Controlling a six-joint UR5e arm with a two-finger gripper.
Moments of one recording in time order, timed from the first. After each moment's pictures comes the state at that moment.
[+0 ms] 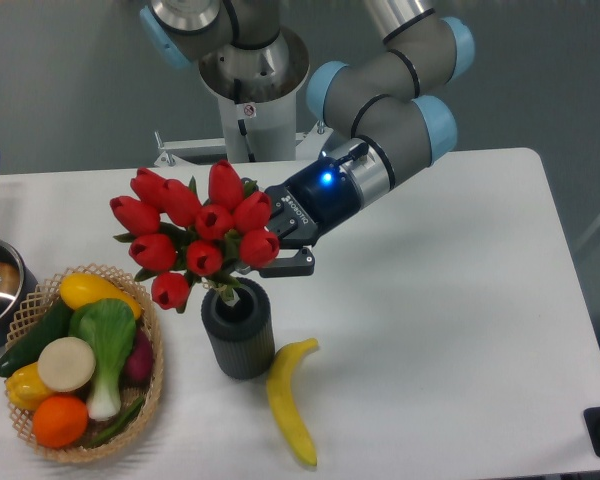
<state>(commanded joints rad) 2.64 -1.85 -1.85 -0.80 0.00 1.30</state>
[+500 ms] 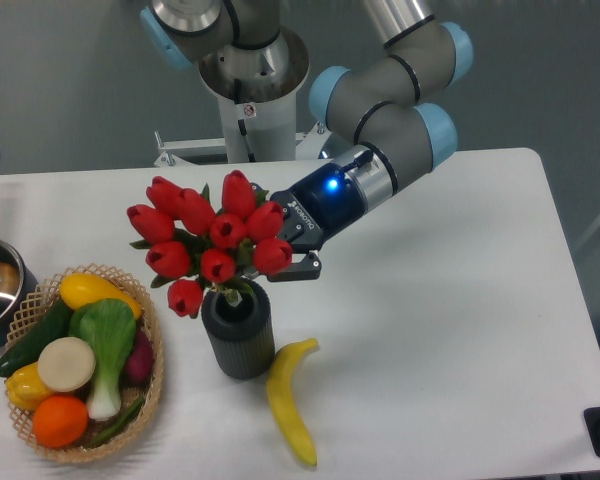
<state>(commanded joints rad) 2.64 -1.88 -1.86 -0.80 0.00 1.30</state>
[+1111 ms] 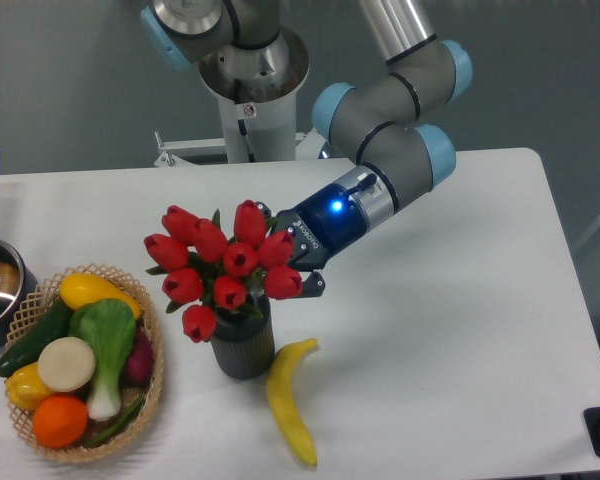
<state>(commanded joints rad) 2.64 -1.93 -1.88 -0.80 0.01 1.33</state>
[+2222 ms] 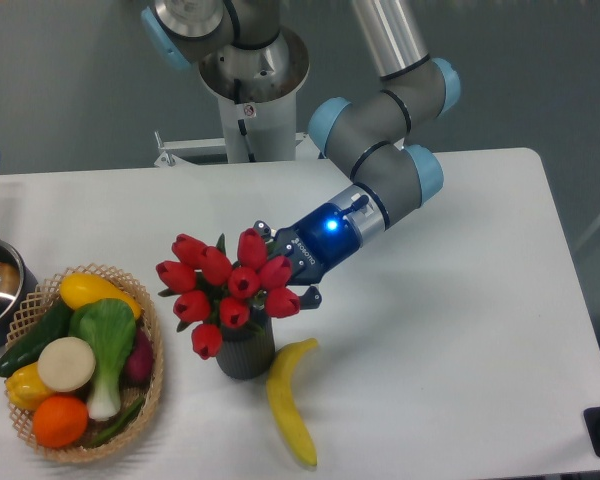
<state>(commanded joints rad) 2.66 -1.96 -1.94 -0.80 0.03 1.42</state>
